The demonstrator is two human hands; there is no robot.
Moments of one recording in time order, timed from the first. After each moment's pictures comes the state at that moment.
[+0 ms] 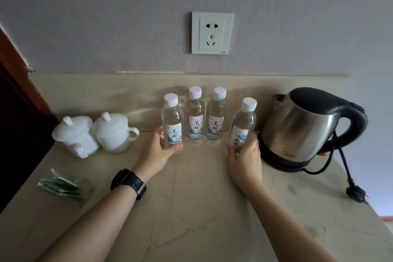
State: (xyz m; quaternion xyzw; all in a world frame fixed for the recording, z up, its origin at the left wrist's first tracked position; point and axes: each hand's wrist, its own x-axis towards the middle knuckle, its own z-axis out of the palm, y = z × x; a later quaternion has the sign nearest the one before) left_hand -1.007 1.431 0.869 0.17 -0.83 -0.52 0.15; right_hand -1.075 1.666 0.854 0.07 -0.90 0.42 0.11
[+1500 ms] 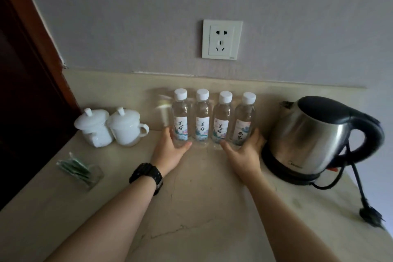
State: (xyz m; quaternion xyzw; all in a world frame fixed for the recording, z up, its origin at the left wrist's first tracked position) left_hand -1.015 1.455 0.860 0.24 -0.84 -0.44 0.22; right_hand -1.105 1.657 0.866 0.09 -0.86 0.49 0.04
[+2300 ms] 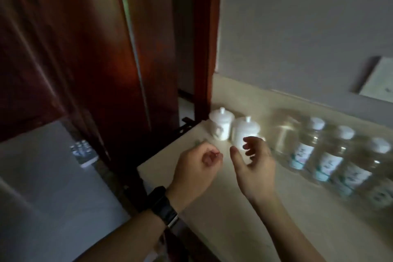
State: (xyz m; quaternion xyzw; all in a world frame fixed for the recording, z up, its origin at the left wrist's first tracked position) left_hand -0.792 1.436 0.945 0.32 -0.78 -0.34 0.42; right_hand -0.919 1.510 0.949 0.39 -0.72 0.57 -0.03
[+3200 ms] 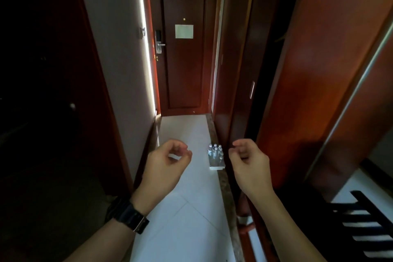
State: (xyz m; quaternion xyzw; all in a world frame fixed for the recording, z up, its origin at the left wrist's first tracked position) left_hand -0.221 1.173 0.965 0.60 -0.51 -0.14 0.60; right_hand -0.412 1.108 0.973 0.65 -0.47 0.51 -0.31
